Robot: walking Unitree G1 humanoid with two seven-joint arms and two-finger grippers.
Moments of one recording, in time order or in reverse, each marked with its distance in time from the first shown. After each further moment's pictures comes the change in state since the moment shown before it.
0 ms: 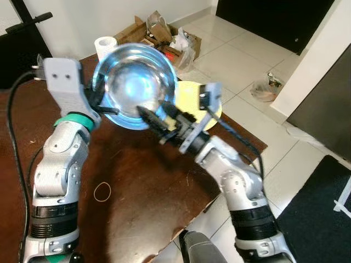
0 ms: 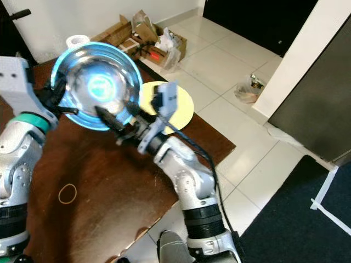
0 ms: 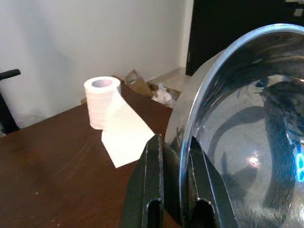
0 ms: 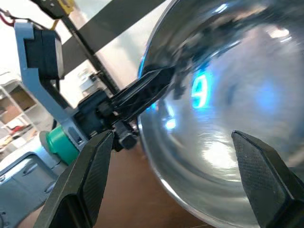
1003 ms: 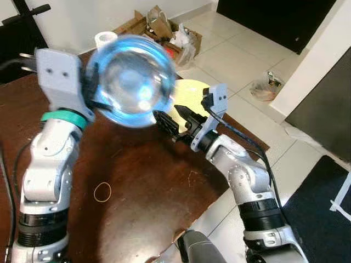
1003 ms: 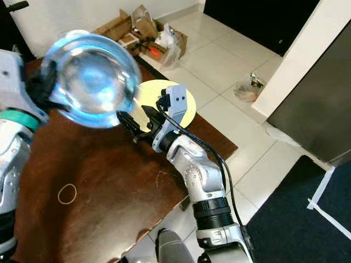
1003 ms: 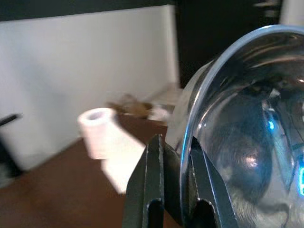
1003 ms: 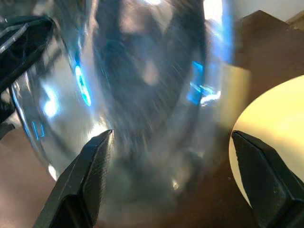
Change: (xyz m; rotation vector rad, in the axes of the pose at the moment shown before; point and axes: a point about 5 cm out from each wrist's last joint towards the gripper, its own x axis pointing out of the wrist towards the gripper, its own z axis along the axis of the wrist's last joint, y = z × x) left arm -0.013 -0.013 0.021 0.139 -0.098 -0.139; right arm -0.014 -0.041 0.009 -0.106 0.040 -0.216
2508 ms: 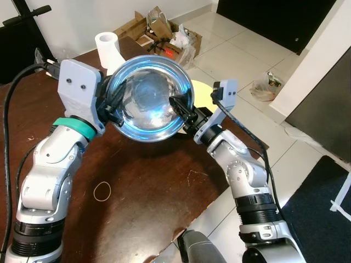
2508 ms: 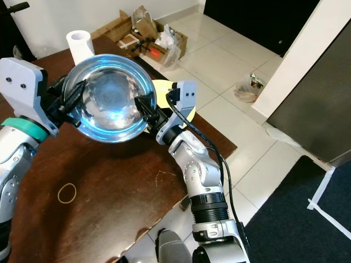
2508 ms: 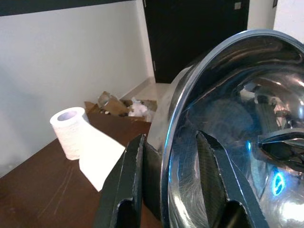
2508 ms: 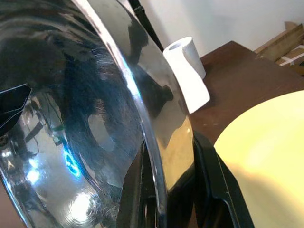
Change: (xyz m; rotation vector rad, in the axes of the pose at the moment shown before) left arm -0.006 -0.013 0.000 0.006 0.024 -0.147; right arm 0.000 -0.011 0.006 0.026 -0.111 -0.076
